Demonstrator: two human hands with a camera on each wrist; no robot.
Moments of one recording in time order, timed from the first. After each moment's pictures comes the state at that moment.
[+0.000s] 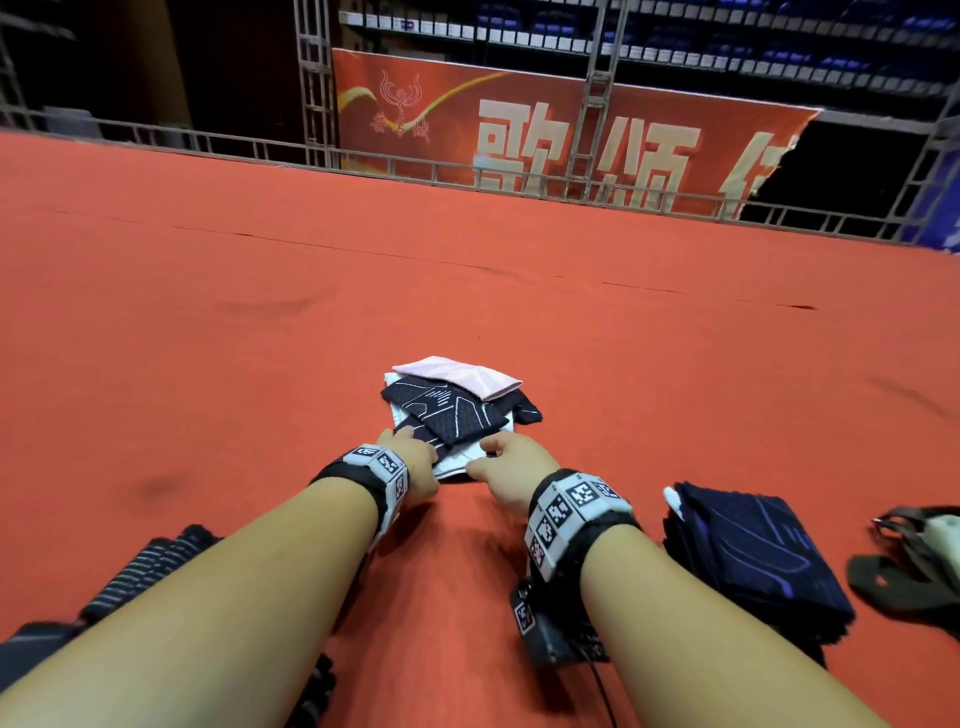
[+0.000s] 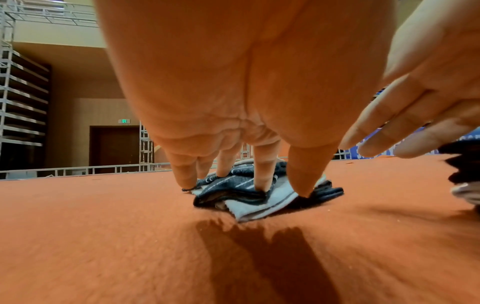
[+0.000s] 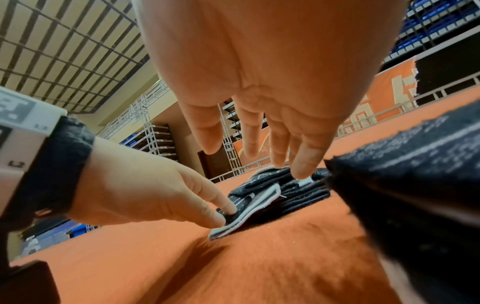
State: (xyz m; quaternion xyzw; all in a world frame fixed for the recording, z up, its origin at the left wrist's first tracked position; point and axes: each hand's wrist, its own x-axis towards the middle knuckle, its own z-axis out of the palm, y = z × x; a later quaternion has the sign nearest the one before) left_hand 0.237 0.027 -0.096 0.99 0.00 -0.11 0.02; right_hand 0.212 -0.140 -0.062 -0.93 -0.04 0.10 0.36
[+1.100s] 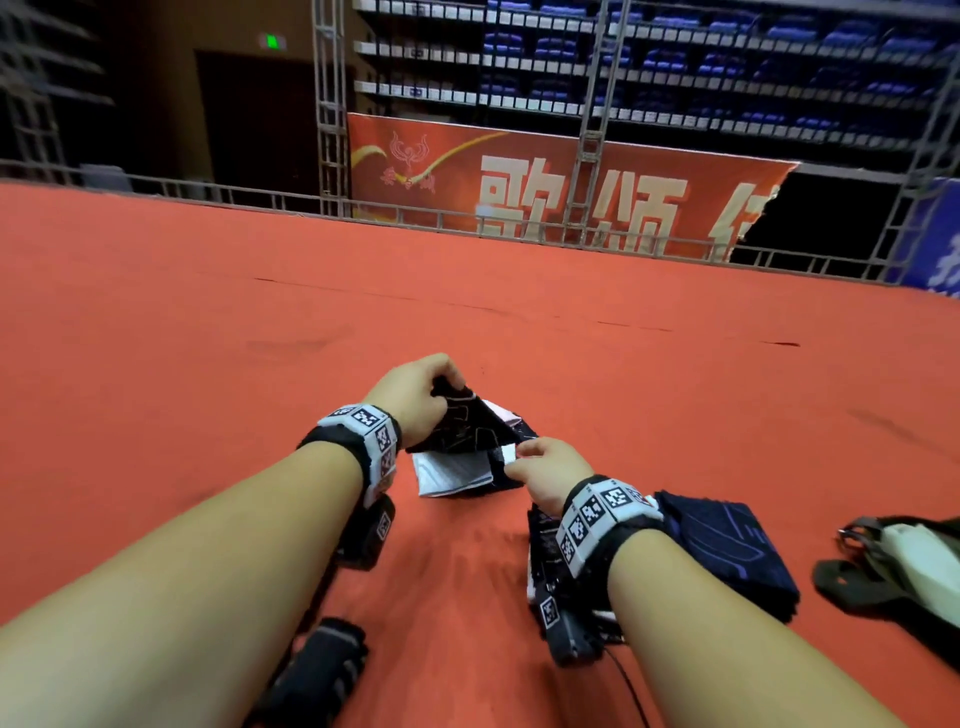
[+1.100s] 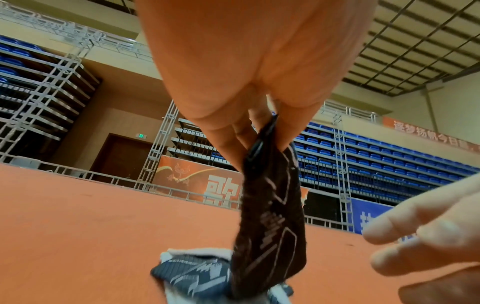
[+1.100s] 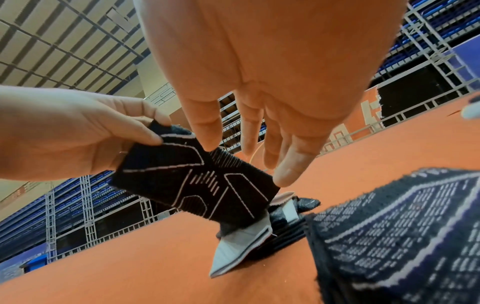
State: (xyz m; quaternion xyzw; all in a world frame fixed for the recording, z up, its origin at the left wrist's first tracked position) left_hand 0.165 0.038 0.032 0.93 -0.05 0.14 0.32; right_hand 0.169 -0.168 -0.023 -0.90 0.00 0.04 0.43
